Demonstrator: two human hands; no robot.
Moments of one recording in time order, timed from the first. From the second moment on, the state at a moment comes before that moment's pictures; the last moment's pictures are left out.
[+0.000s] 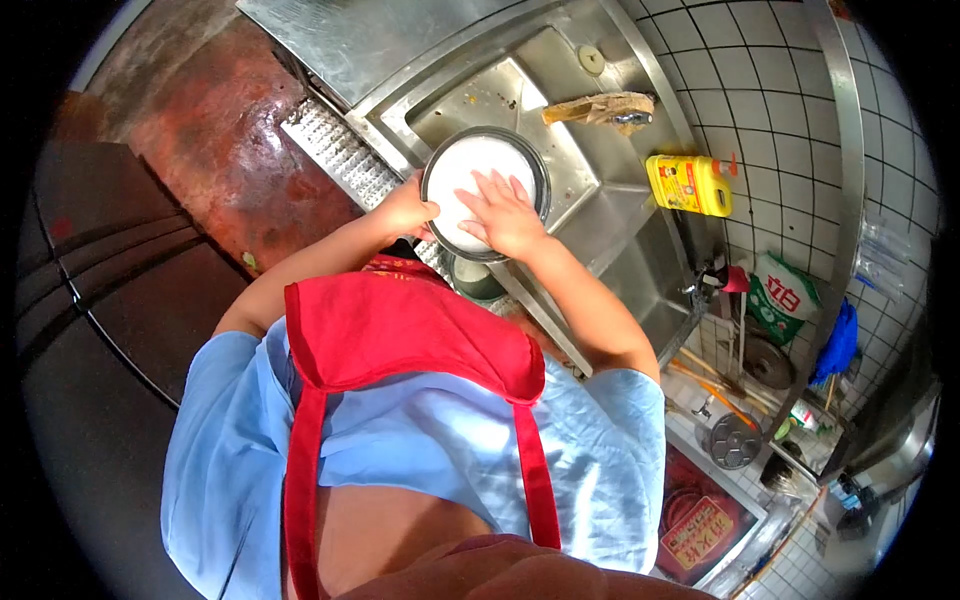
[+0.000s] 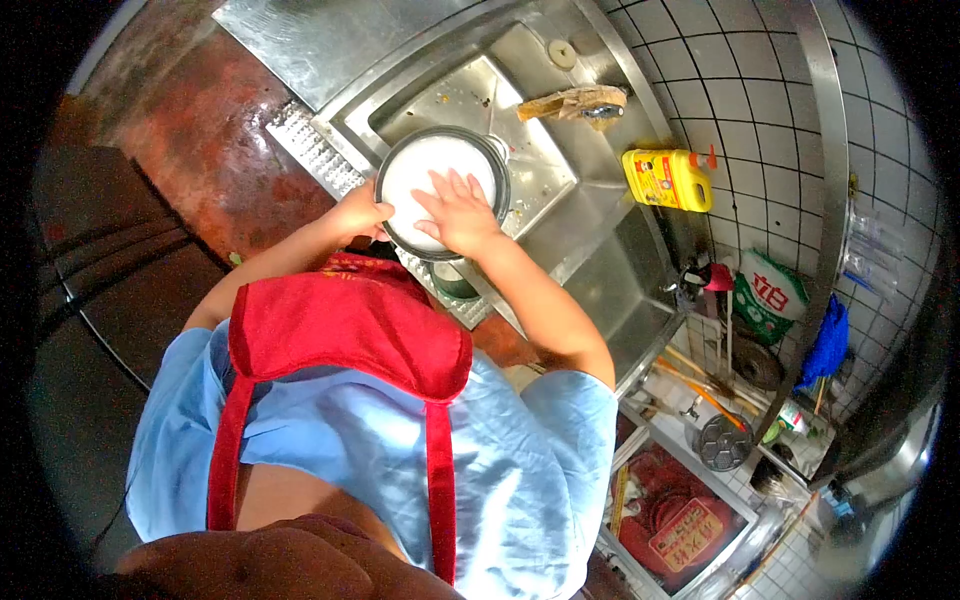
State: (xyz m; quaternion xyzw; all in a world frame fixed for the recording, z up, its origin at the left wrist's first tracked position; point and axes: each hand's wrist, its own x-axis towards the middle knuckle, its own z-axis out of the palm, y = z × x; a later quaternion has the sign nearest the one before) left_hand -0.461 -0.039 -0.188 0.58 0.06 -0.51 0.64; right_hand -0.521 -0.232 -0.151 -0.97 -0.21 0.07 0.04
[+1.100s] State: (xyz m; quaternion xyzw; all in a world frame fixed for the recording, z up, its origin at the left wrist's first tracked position) left_hand -0.464 -0.036 -0.198 0.52 0.11 -0.59 0.61; right_hand -0.525 -0.257 -0.123 -0.96 -0.18 0.18 0.11
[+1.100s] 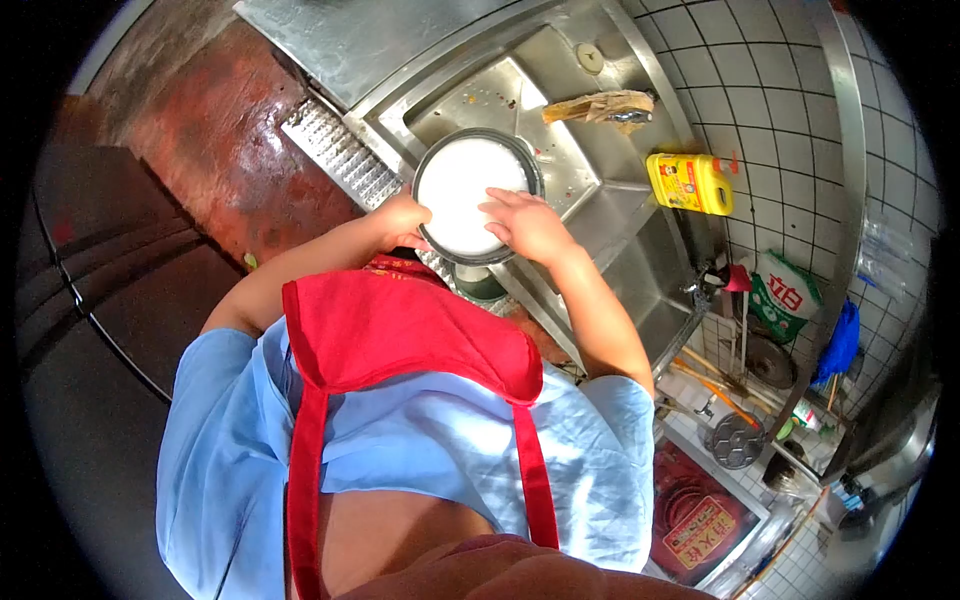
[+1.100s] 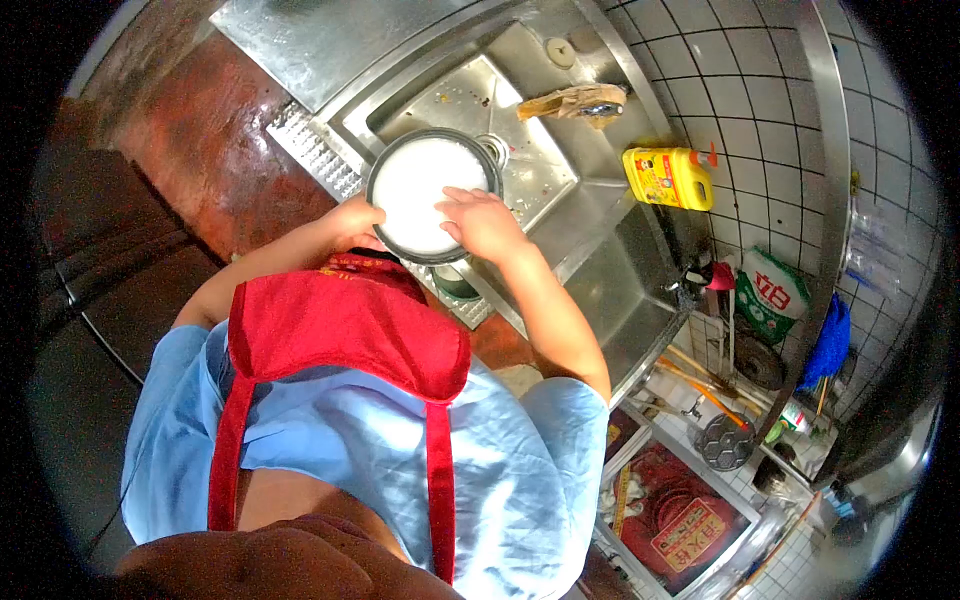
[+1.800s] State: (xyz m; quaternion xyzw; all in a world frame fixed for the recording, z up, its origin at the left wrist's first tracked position) left_hand -0.418 -0.110 -0.178 0.55 0.07 -0.55 0.63; right_hand -0.542 -0.416 -0.145 -0.94 0.16 -0.09 0.30
